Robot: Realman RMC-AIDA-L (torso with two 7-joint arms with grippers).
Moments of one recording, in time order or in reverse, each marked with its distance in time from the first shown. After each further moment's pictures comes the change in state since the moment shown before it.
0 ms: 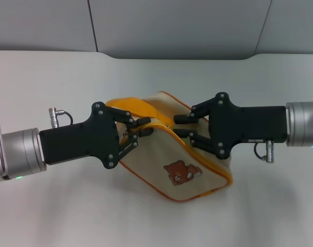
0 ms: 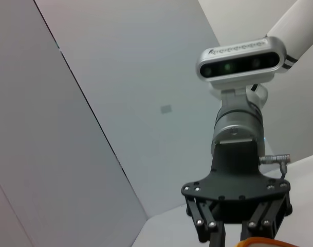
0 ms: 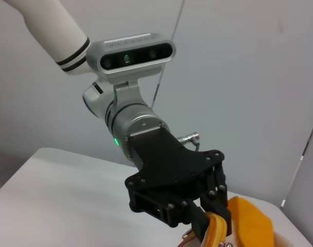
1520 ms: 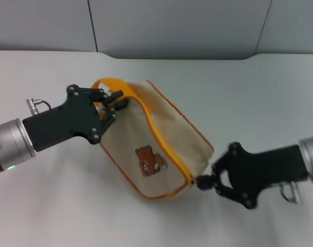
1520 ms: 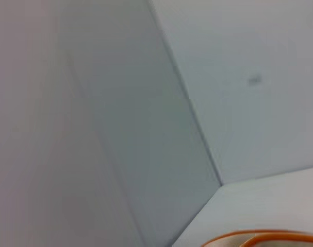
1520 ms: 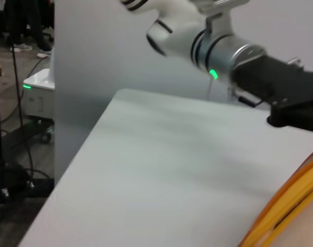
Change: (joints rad) left arm 0.025 -0.017 -0.155 -0.012 -0.010 -0.126 -0.078; right arm -0.104 -0.011 -0.132 -0.164 -0.157 -0.083 0.166
